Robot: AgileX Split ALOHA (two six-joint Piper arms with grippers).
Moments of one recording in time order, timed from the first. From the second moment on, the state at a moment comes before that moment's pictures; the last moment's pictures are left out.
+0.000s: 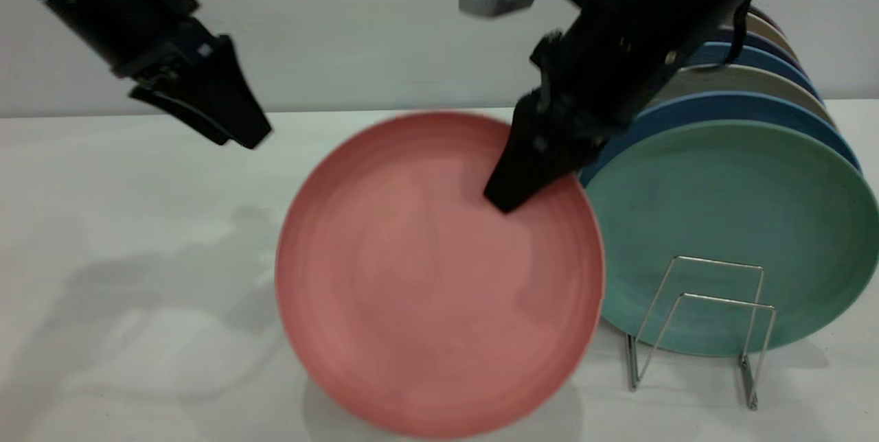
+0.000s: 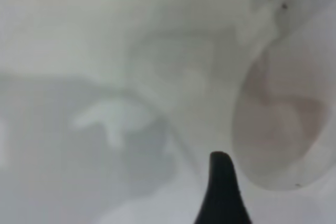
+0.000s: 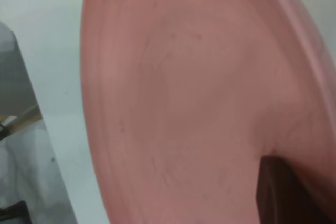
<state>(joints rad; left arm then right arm) -0.06 2.02 -1.40 -0.64 0.87 0.93 0.41 1.99 -1.29 0.79 0.76 -1.19</state>
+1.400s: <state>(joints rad) 0.03 2.02 -1.40 -0.41 0.80 0.45 0.66 1.69 -1.31 -0.15 1.04 -0.45</state>
